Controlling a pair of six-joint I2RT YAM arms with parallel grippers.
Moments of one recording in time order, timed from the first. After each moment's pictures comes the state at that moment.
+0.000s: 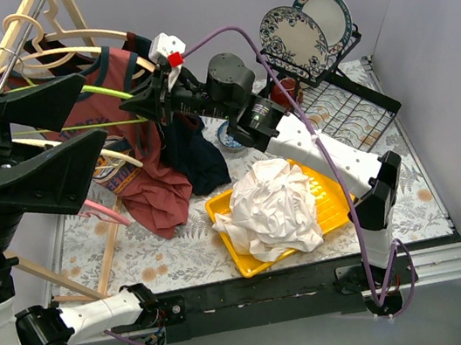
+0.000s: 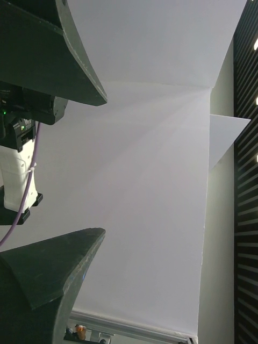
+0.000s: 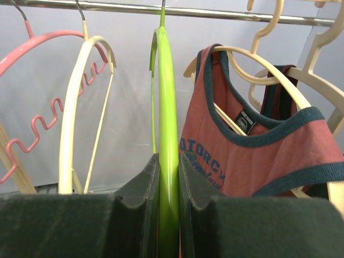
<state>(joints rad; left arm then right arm) -0.95 1.02 2.05 -0.28 0.12 -0.28 0.98 1.86 2.09 0.07 -0.39 0.05</state>
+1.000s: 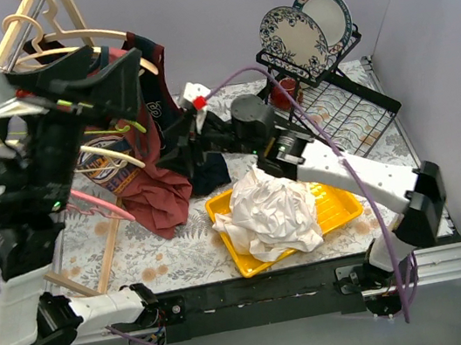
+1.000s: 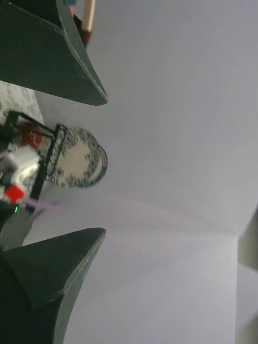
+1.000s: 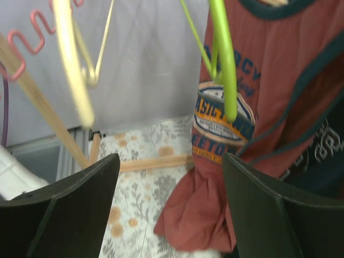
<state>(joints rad) -0.95 1.11 2.03 -0.31 -0.30 -0.09 1.00 1.63 1.60 0.13 -0.36 0.10</state>
